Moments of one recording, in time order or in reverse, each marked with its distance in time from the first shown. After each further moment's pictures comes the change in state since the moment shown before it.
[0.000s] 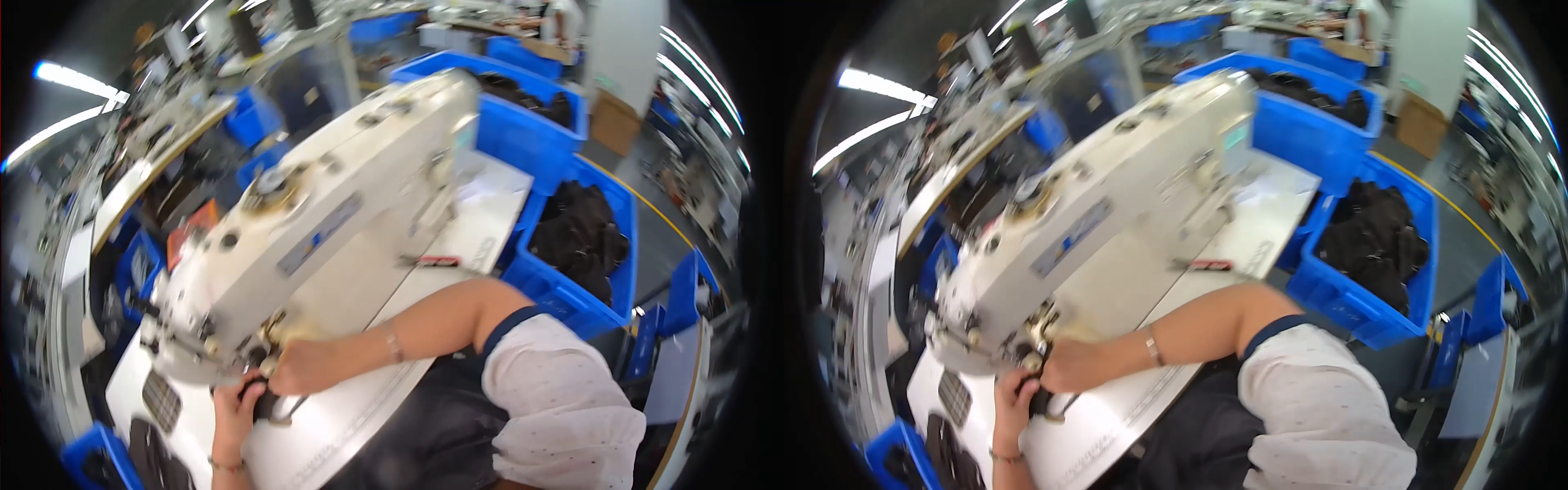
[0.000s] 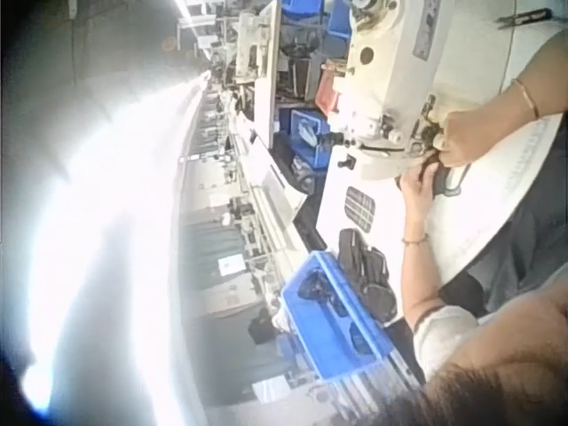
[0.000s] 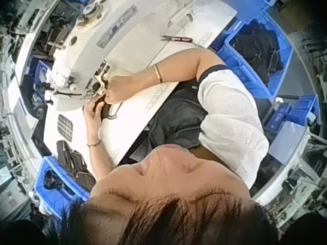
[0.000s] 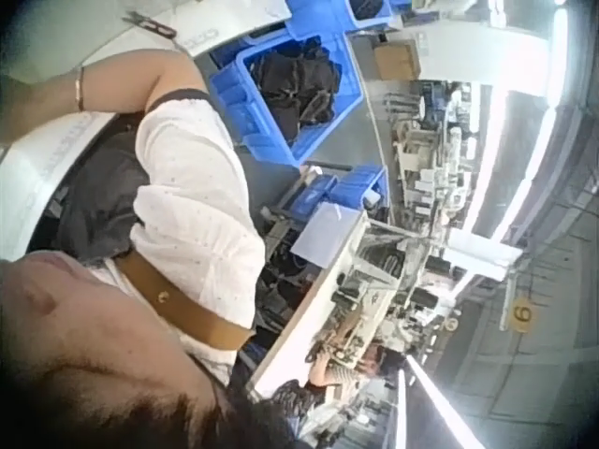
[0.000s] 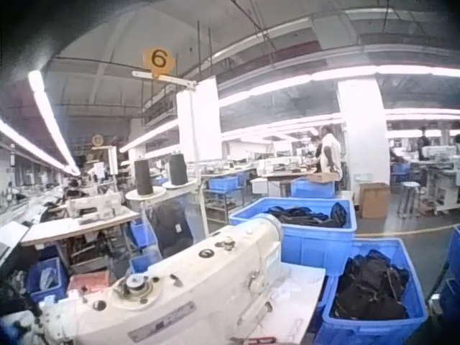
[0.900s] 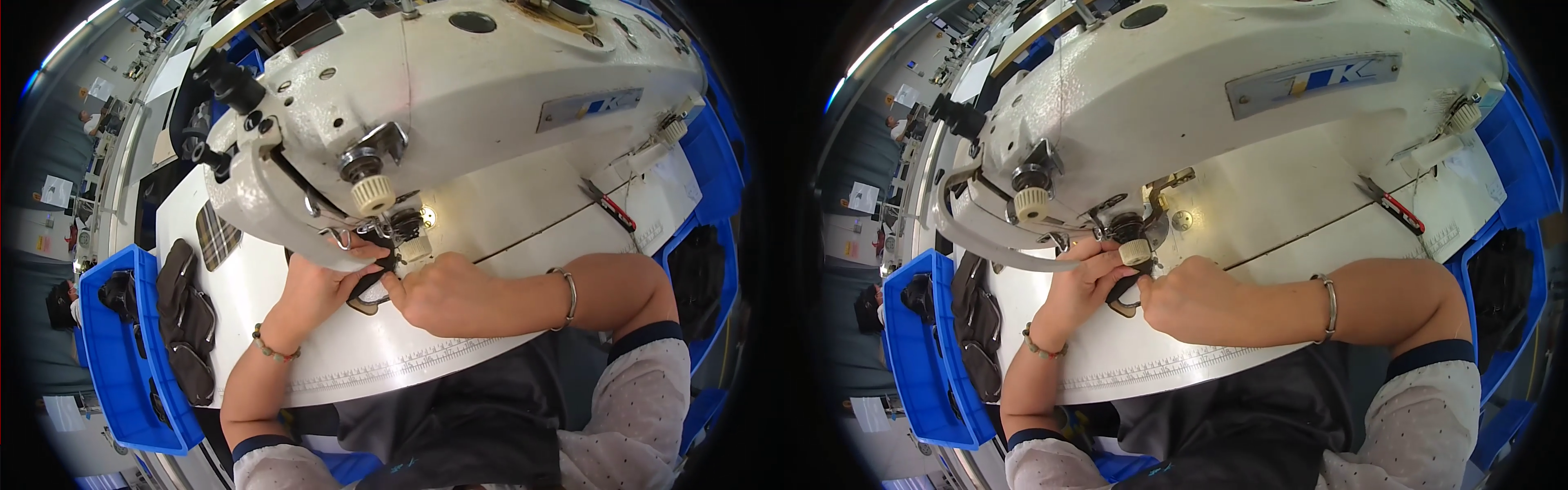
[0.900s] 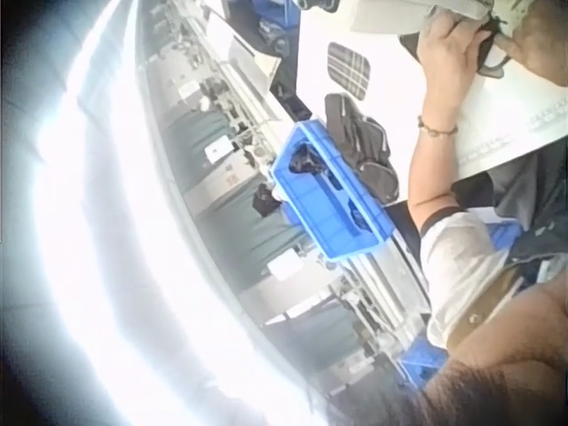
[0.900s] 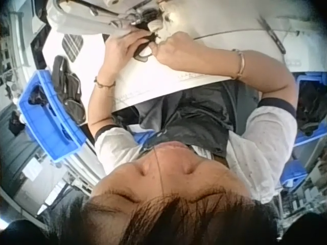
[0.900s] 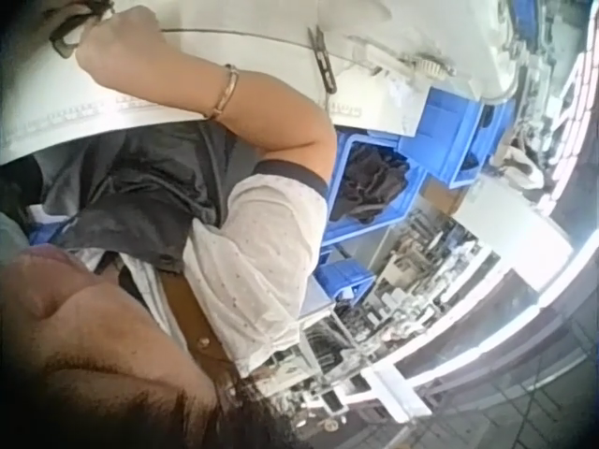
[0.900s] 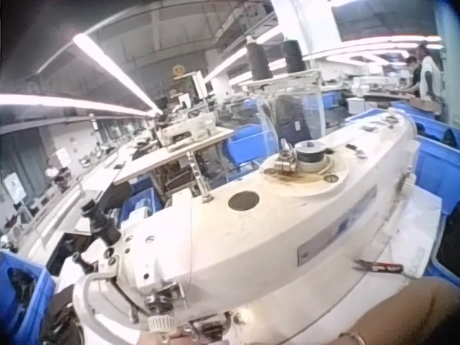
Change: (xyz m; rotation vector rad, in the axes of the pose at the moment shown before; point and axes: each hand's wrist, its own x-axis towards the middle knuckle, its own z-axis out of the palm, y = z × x) left_hand 0.002 0.005 0.011 0.346 0.035 0.276; right_hand -0.008 -0.039 -0.029 0.018 -0.394 0.125
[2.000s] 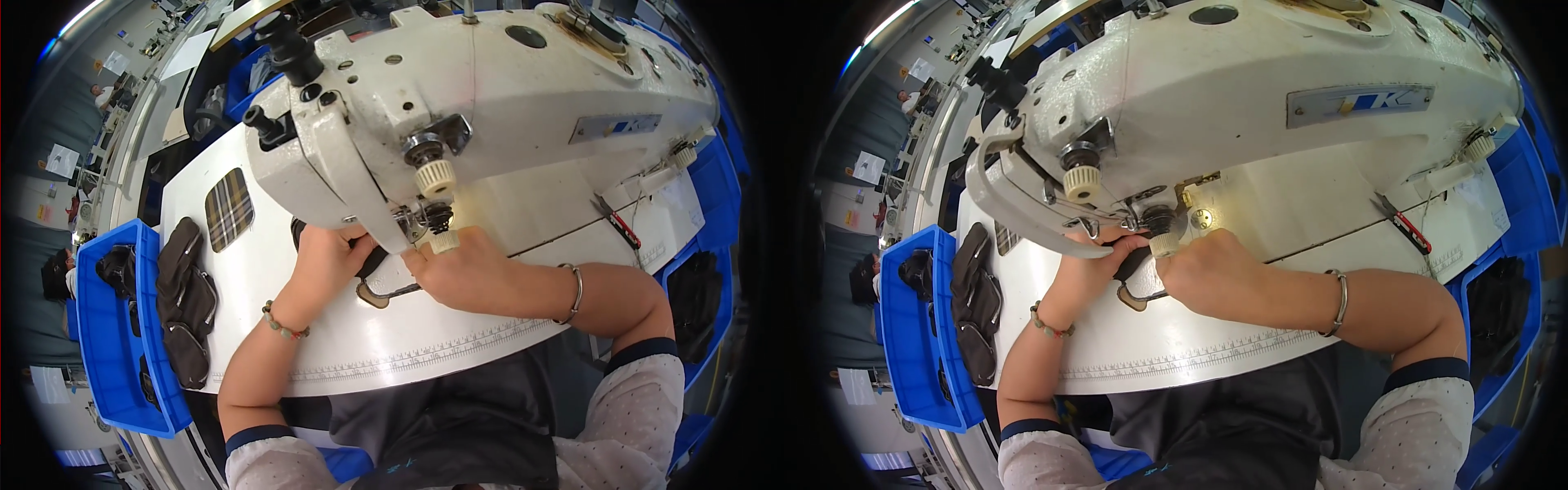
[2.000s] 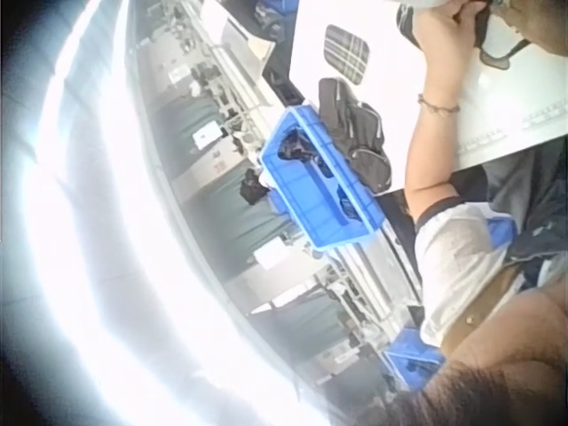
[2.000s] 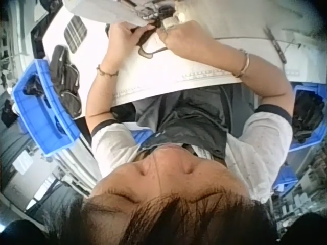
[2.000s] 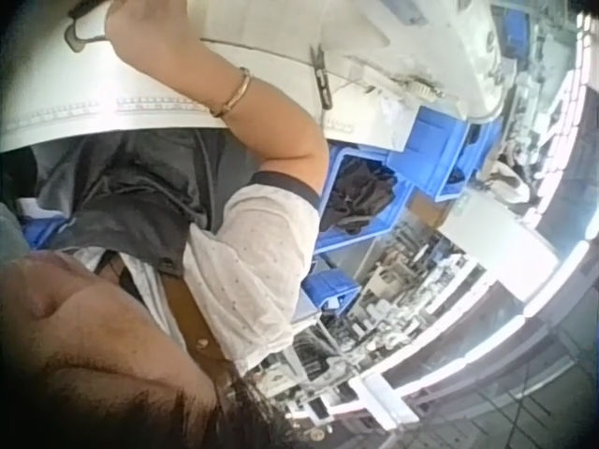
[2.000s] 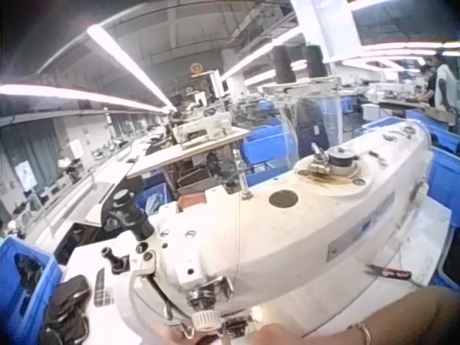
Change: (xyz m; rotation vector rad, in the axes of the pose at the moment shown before) left_hand 0.004 -0.011 0.008 -0.039 0.062 -0.267; right_hand 0.008 0.019 0.005 -0.050 0.115 0.109
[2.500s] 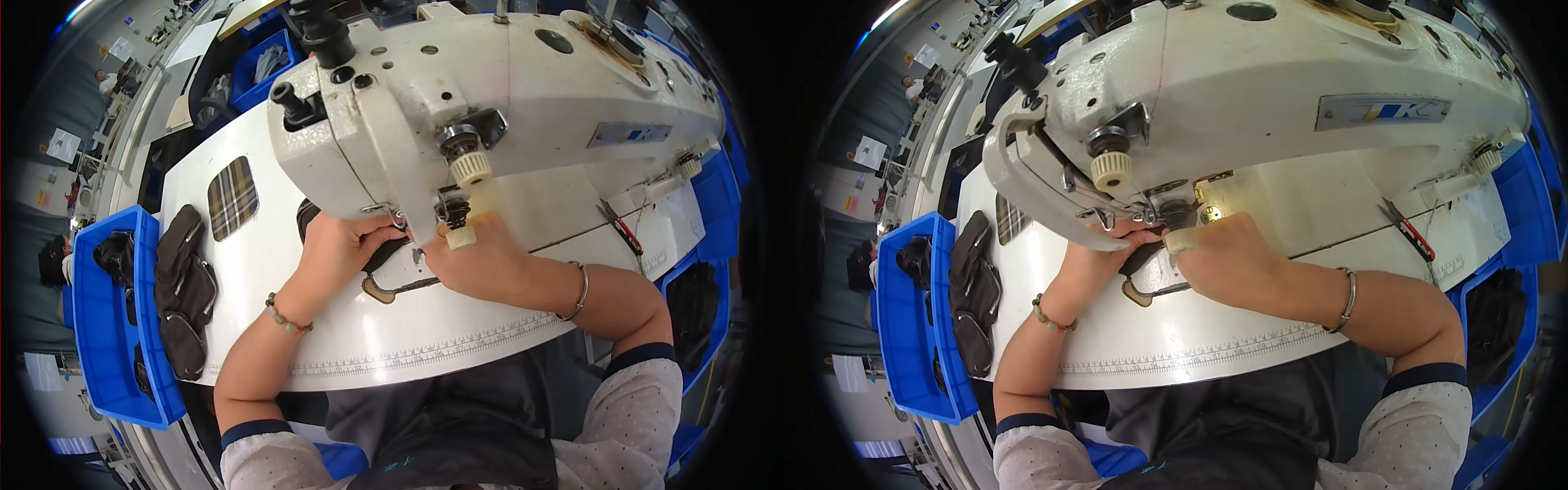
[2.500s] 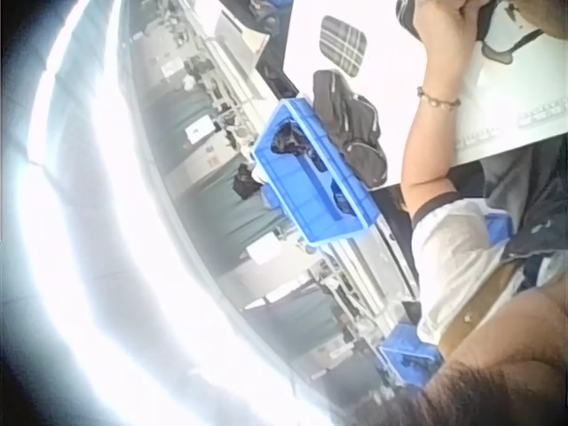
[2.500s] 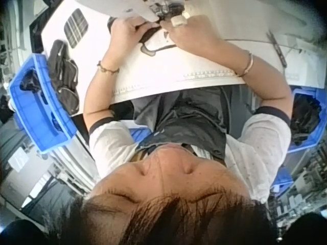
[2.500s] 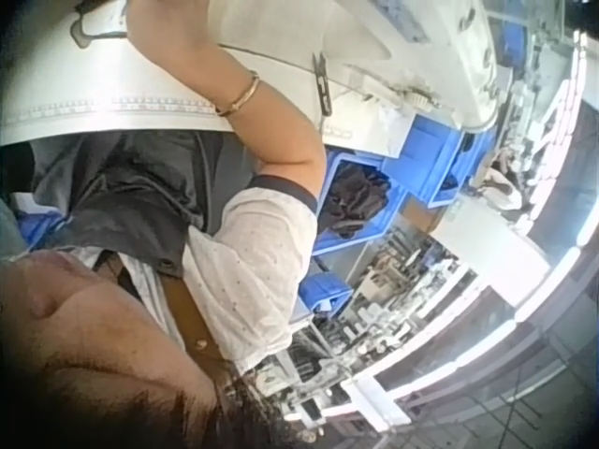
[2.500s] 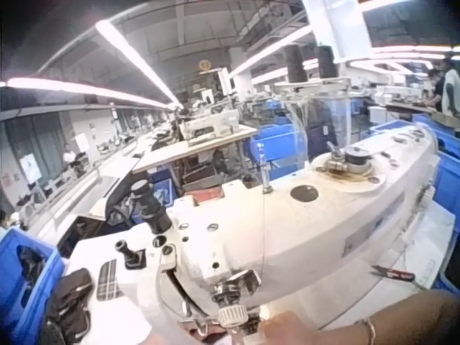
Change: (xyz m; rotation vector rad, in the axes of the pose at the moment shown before) left_hand -0.004 -0.019 0.009 -0.058 -0.010 0.069; right_hand 0.008 0.006 -0.010 -0.027 0.009 0.052
